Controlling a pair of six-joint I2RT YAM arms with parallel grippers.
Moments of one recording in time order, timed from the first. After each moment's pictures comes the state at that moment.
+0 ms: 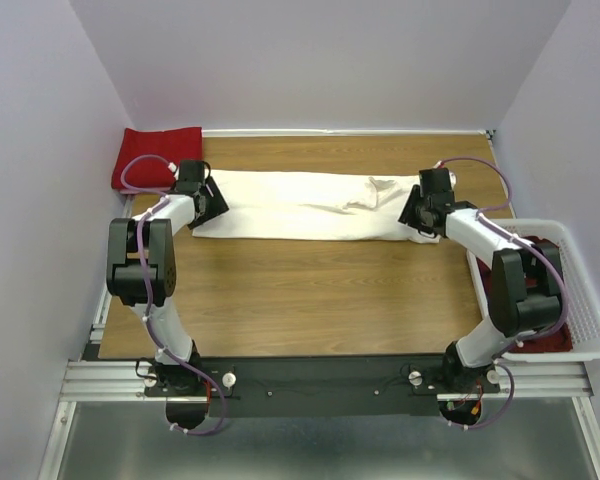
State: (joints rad) left arm -0.02 1.84 1.16 -0.23 -0.07 -0.49; right arm 0.17 1.61 1.00 -0.26 0.14 0.51
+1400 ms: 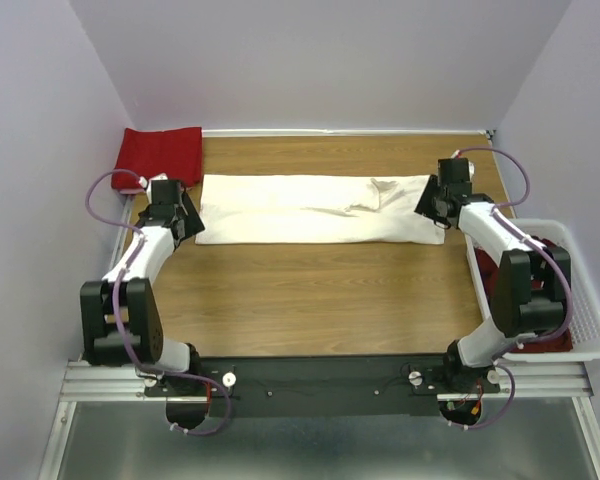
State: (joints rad) left arm 0.07 1.46 0.89 -0.33 -0.21 -0.37; right arm 0.07 1.61 1.06 -0.31 0.17 0.42
